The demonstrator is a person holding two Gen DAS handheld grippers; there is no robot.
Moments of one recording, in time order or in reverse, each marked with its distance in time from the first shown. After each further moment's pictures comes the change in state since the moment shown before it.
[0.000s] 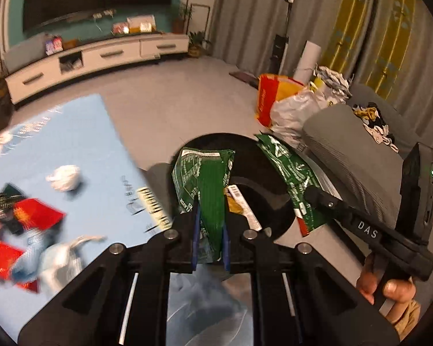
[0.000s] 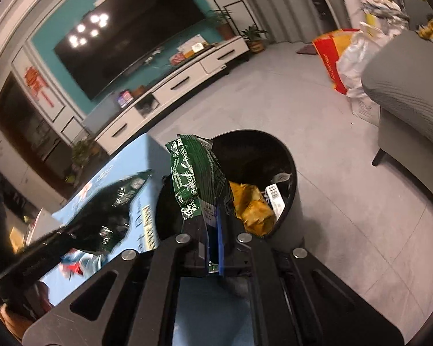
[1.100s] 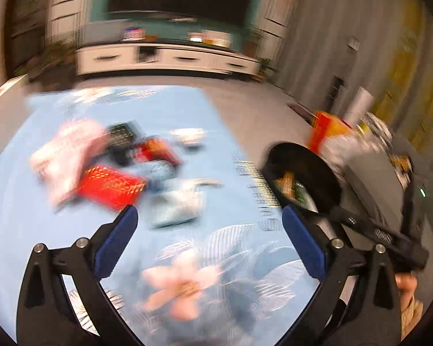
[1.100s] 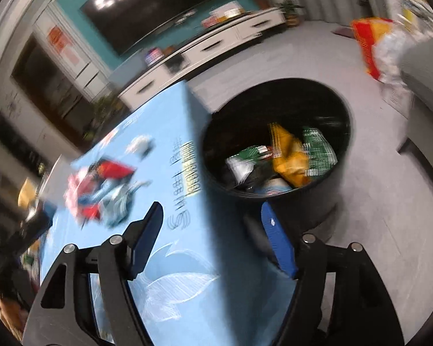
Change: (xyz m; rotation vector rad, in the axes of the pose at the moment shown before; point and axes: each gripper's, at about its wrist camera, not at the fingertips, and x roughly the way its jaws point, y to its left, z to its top) left arm -0.139 0.108 -0.105 -0.327 -0.148 0.254; right arm -0.003 0.056 -0.060 -0.171 0.190 0.131
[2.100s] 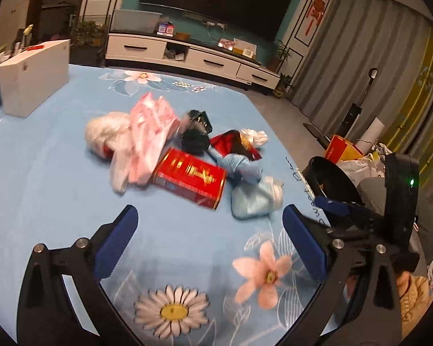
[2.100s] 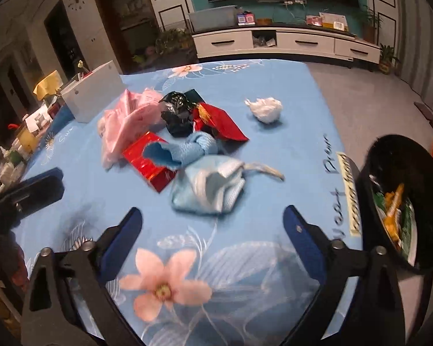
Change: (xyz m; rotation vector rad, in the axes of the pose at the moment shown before) left arm 0.007 0.102 -0.009 -0.080 -0.020 -0.041; right arm 0.105 0.162 -0.020 -0.489 0.136 0.071
